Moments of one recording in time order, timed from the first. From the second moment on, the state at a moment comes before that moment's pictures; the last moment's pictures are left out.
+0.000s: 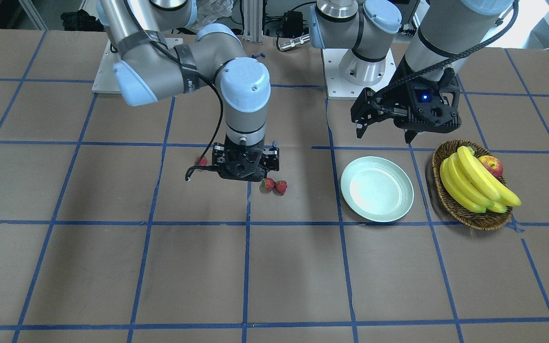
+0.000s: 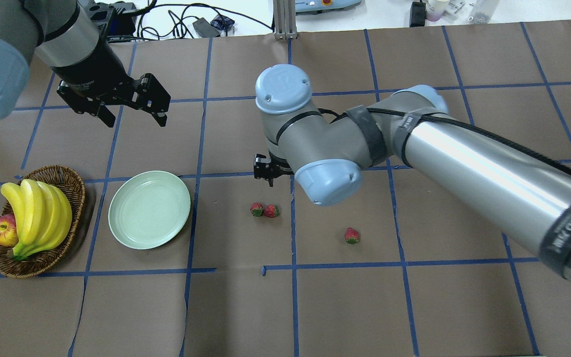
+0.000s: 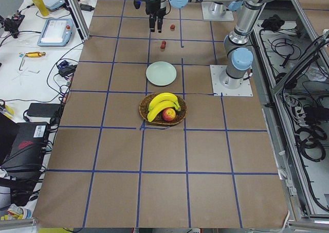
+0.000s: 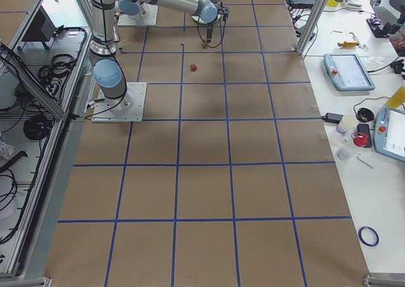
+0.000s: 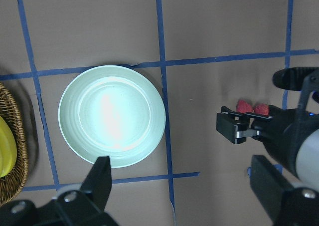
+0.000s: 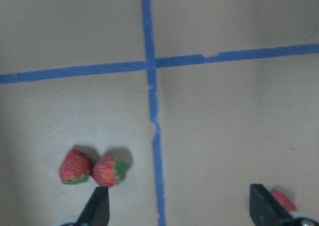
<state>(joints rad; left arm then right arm) -1.54 -1.58 -1.60 -1.52 1.53 0.10 1.97 -1.28 1.78 -2.04 -1.57 0.47</state>
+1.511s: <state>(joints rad) -1.54 -1.58 -1.60 -1.52 1.53 0.10 1.83 -1.37 2.20 -2.27 -1.59 0.24</state>
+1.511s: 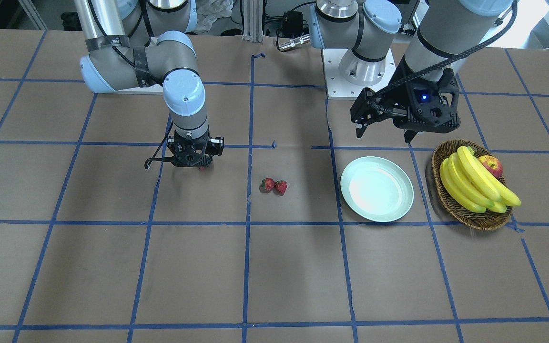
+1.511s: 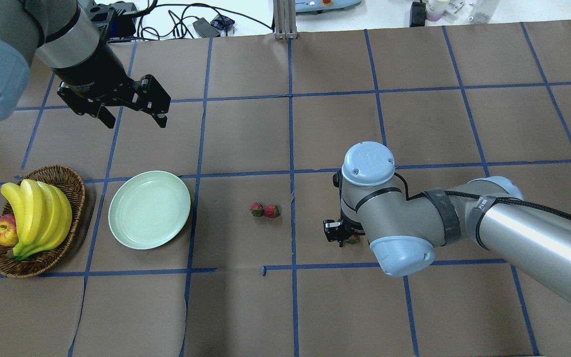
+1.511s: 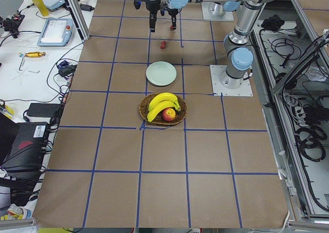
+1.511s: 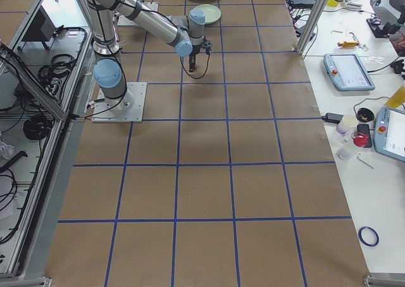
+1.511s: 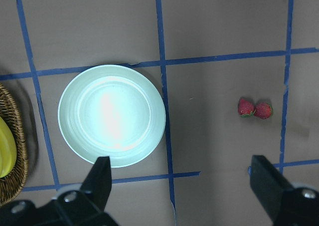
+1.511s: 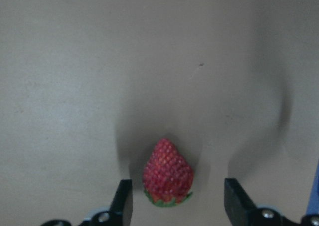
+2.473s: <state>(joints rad) -1.54 -1.59 -1.60 -1.52 1.53 0.10 1.87 -1.34 2.04 -2.31 -1.46 0.41</state>
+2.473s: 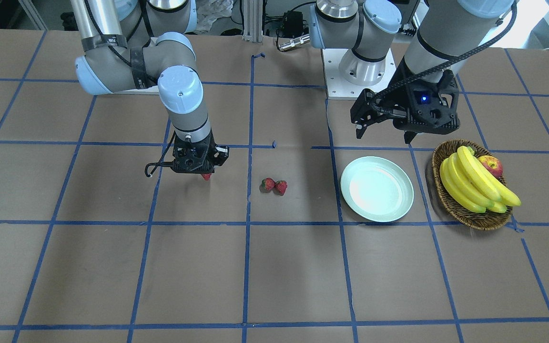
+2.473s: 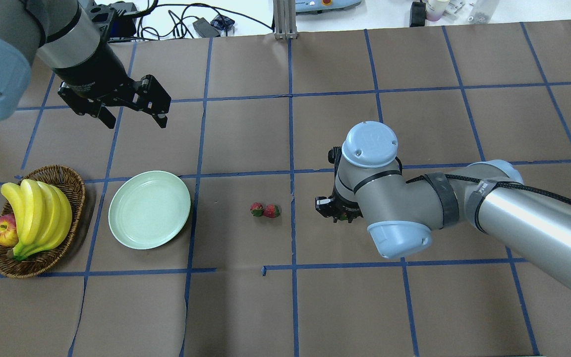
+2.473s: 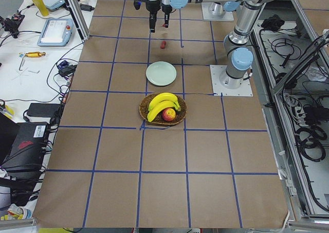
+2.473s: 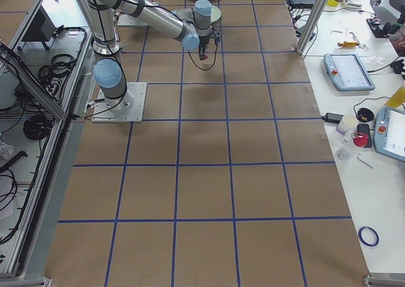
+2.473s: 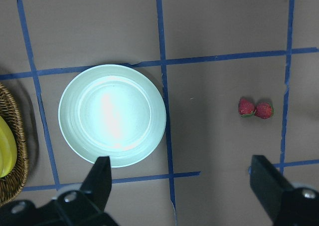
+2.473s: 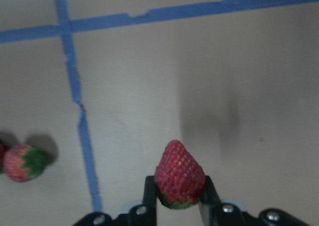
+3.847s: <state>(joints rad) -1.54 -1.58 -1.60 -1.52 1.53 0.10 2.17 -1.07 1.69 -2.23 -1.48 0.77</state>
